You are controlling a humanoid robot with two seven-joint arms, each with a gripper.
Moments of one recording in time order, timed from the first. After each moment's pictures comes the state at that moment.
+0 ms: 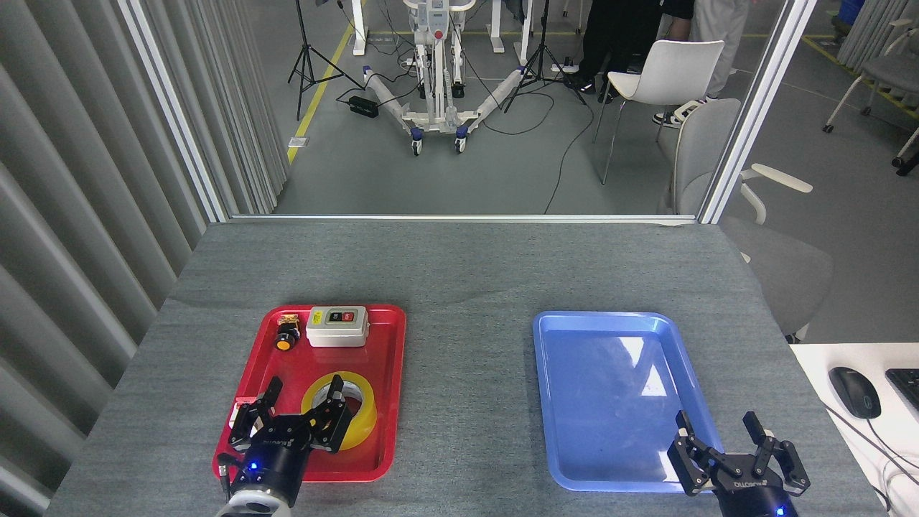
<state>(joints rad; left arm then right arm) -0.09 -0.01 0.04 -1.41 -1.35 -0.16 0.09 0.11 -0.05 -0.27 -1.54 1.40 -0.28 -0.01</state>
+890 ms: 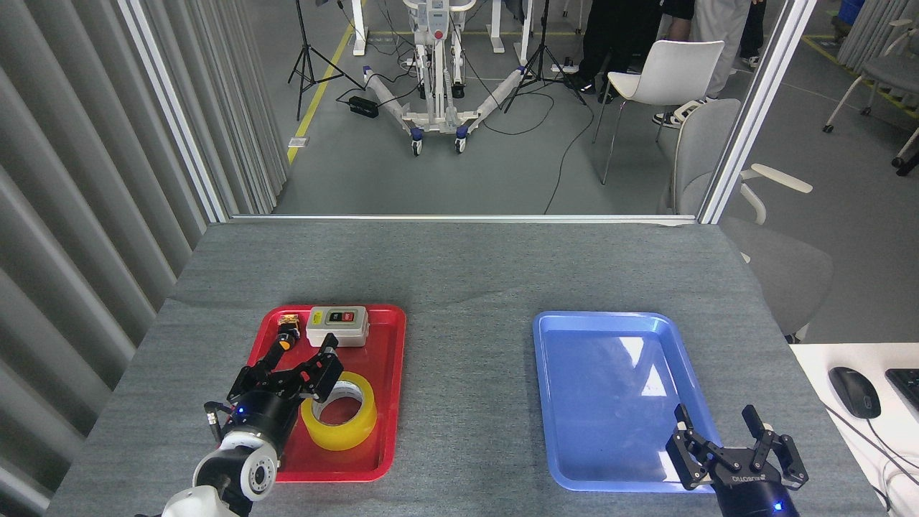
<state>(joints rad) -0.23 0.05 0.04 -1.36 -1.11 -0.17 -0.13 0.09 -0.04 -0.27 -1.54 1.40 -0.28 -0.02</state>
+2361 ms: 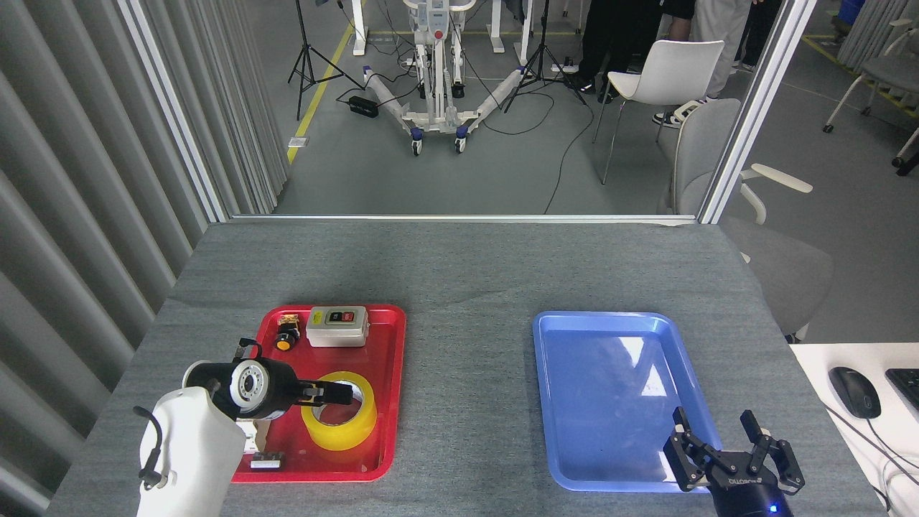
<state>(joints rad) -0.51 0.11 0.01 -1.16 -1.12 -0.22 -1.19 0.10 -0.03 -0.26 -1.54 1.41 -0.25 -0.02</state>
